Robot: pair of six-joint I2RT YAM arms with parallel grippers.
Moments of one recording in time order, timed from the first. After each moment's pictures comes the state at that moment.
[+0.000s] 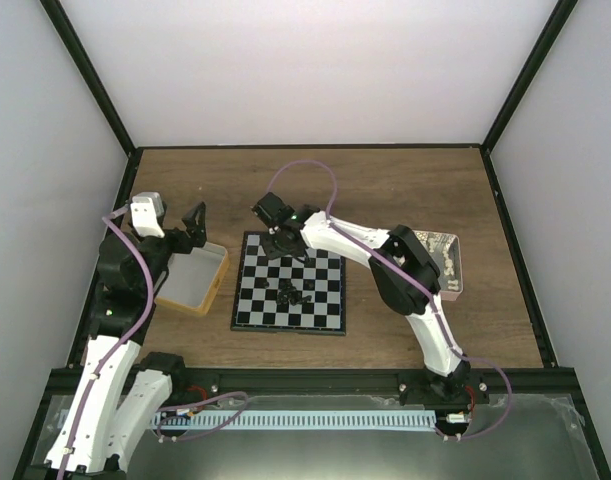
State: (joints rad) left arm -0.14 0.63 0.70 -0.15 0.11 -0.26; right arm 0.87 2.15 1.72 -0.67 0.08 0.42
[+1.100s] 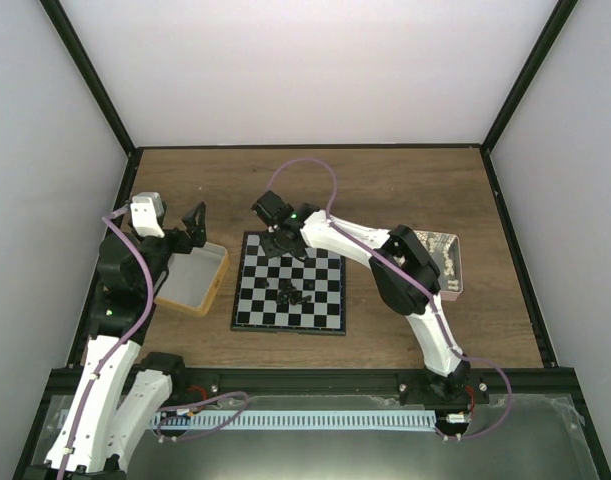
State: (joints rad) left arm -0.14 0.63 0.70 -0.15 0.11 -0.26; right arm 0.87 2.15 1.74 -0.67 0.09 0.42
